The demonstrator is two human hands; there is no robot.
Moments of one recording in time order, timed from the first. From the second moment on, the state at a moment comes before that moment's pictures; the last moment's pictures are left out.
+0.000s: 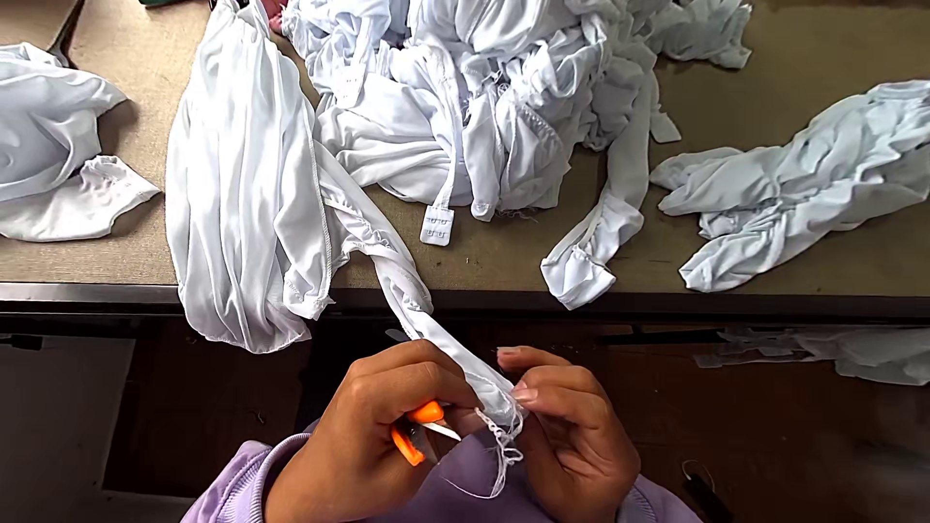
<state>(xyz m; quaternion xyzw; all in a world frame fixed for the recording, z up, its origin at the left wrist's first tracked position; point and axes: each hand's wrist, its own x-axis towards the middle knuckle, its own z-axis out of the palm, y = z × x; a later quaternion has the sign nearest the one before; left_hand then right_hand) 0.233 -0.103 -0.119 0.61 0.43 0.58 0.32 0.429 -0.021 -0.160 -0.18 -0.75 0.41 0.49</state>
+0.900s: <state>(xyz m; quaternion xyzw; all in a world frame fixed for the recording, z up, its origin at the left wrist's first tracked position) 0.226 -0.109 -0.124 0.61 0.51 0.54 0.28 0.428 -0.013 -0.133 -0.16 -0.69 0.57 0.42</state>
